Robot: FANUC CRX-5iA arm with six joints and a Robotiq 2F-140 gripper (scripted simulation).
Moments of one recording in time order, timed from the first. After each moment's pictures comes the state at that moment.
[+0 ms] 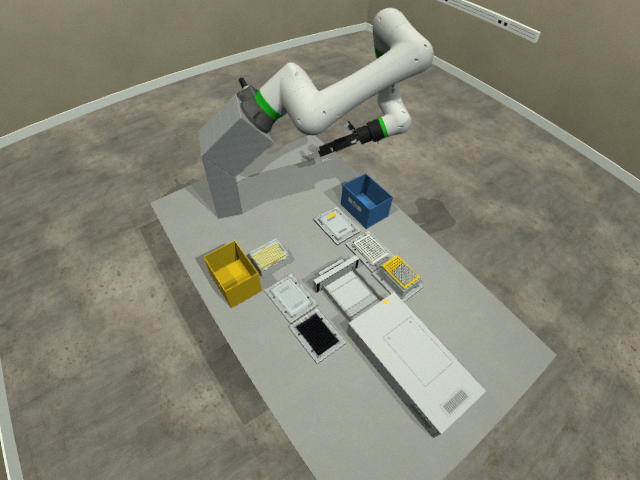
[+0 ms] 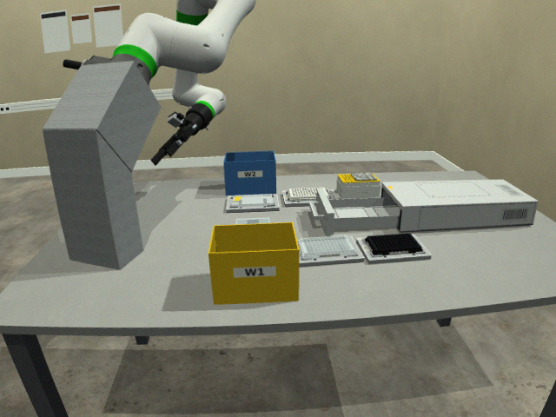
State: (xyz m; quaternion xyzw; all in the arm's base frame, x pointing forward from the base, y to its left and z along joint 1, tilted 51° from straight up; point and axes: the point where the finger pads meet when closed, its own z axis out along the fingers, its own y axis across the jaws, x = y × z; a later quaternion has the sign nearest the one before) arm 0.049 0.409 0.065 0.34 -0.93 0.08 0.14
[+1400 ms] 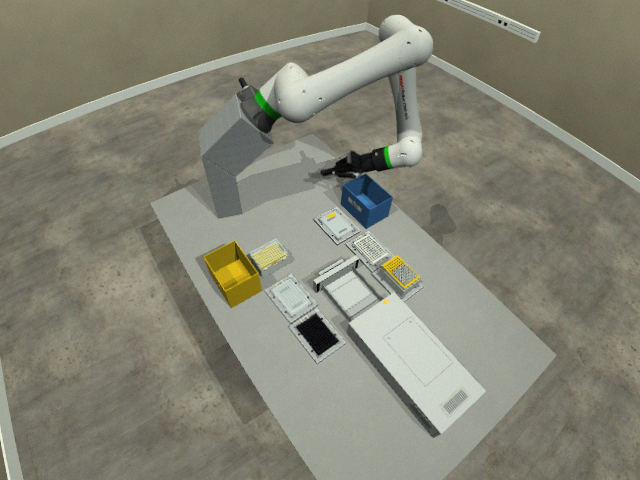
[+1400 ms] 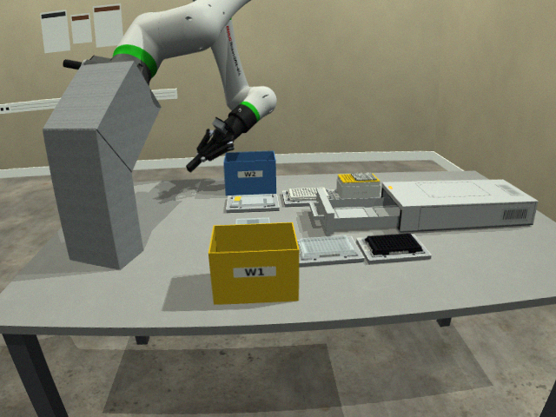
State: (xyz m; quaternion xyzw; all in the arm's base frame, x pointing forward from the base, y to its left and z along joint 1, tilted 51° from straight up) arm 0.172 0.372 0.037 0.63 -0.75 -0.15 0.17
